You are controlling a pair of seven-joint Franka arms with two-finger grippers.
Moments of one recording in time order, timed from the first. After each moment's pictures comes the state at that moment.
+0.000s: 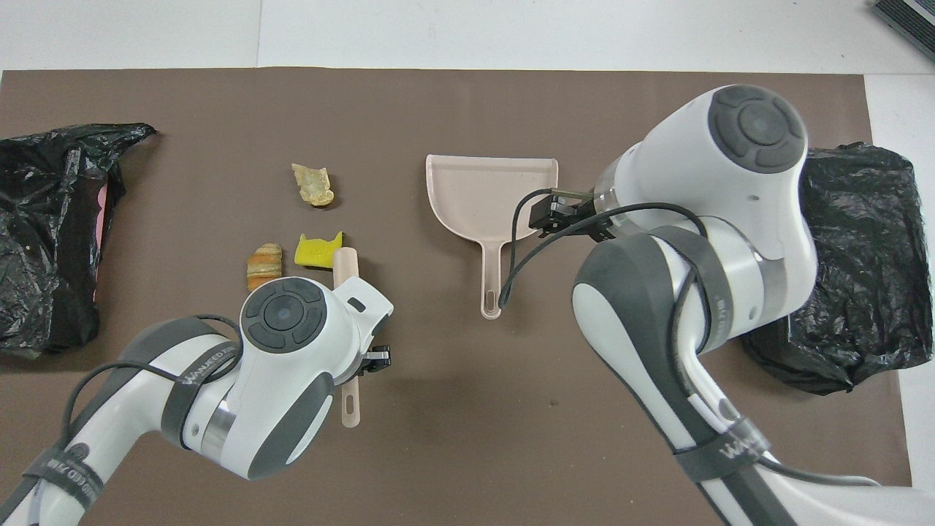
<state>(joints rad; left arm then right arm) -0.53 -0.04 -0.03 -2.20 -0.06 1.98 -0.59 0.39 0.25 -0.03 -1.63 0.14 1.90 0.50</state>
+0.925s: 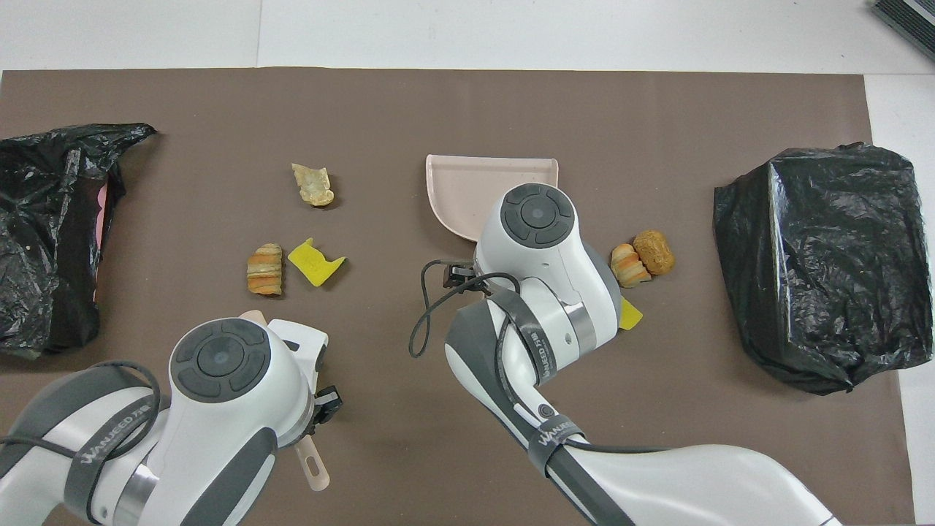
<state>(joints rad) -0.50 -0.26 -0.04 -2.30 -0.05 1.72 -1.03 0.57 0.40 -0.03 -1.73 0.14 2.07 0.58</state>
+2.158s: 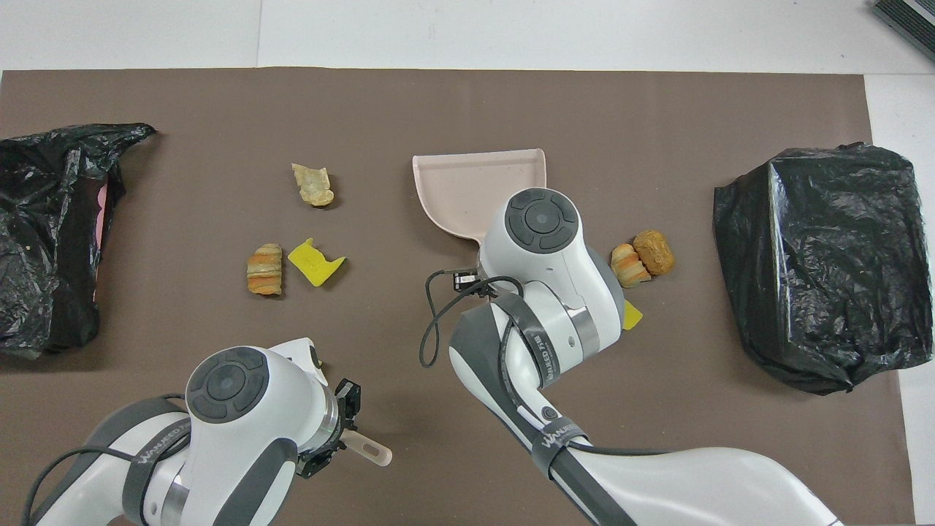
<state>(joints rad) -0.52 -0.22 -0.06 -2.46 -0.26 2.04 -1.48 0.57 0.39 -0.04 -1.74 0.13 2.09 0.39</state>
